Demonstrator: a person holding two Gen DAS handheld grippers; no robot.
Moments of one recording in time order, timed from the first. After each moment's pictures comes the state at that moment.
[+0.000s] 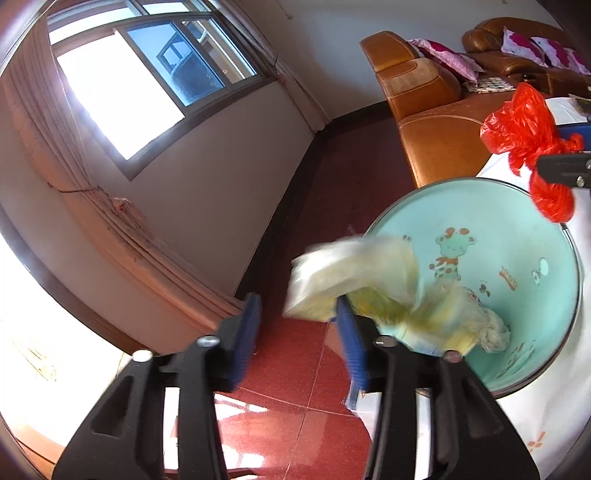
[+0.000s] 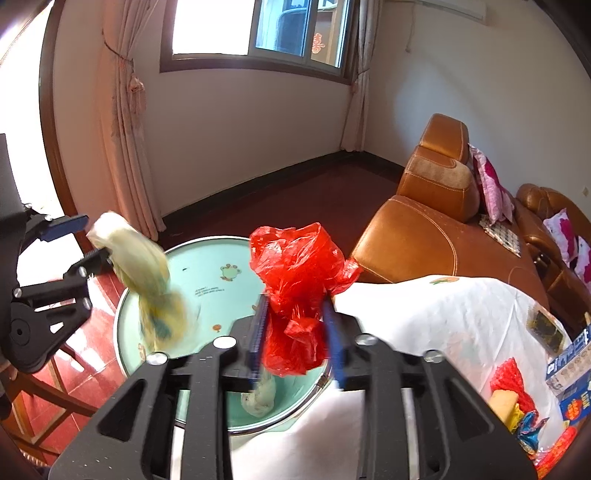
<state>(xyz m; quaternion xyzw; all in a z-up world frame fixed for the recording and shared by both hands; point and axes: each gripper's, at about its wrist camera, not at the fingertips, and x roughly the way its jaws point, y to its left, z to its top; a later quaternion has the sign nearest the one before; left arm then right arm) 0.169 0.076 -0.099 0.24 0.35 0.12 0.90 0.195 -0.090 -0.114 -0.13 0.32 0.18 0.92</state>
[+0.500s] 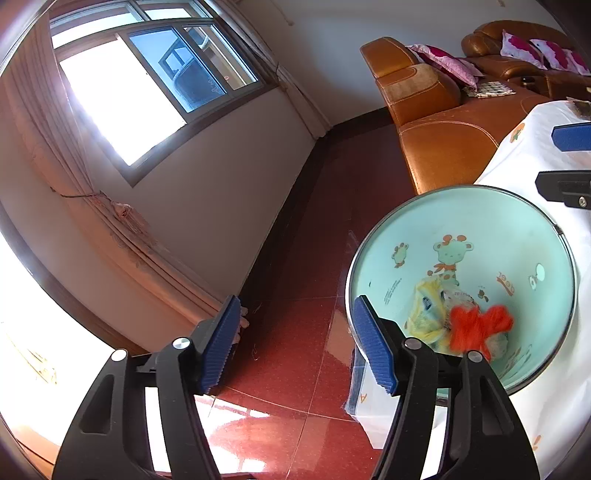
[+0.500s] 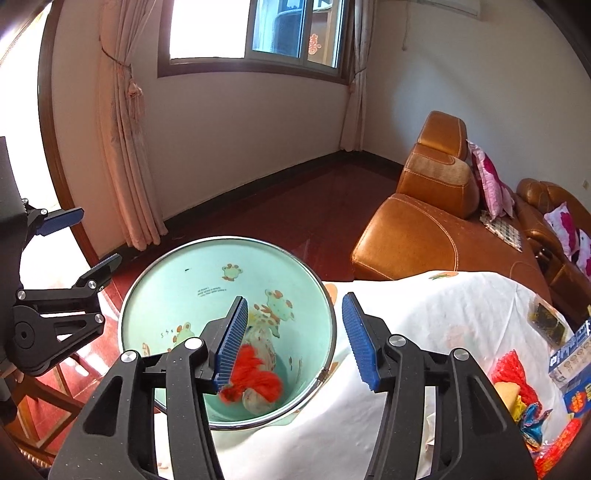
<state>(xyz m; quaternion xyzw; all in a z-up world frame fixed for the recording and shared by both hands) 0.167 0.072 -0.096 0.24 0.34 0.12 0.90 0.187 -0.091 -0.111 -0.12 0.32 0.18 0.92</state>
